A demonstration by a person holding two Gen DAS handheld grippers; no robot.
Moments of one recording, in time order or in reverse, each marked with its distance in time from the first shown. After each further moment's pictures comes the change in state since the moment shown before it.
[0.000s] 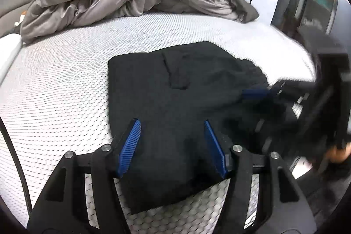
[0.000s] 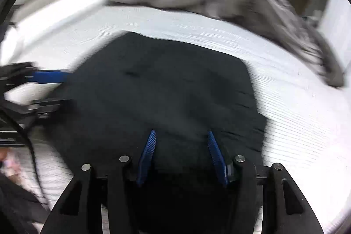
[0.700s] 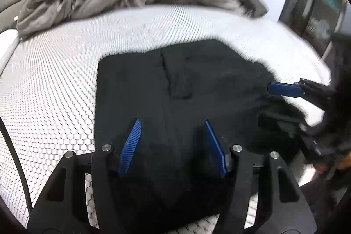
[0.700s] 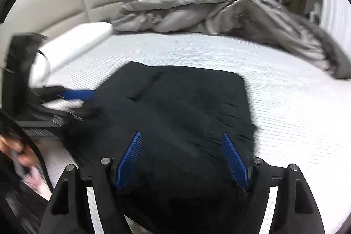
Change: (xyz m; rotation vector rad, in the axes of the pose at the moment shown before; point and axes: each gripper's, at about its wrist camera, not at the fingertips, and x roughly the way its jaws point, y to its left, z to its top) left arm 0.042 0.000 0.023 -0.014 0.086 0.053; right arm -0.020 -0.045 -0.018 0.122 -0.094 0.126
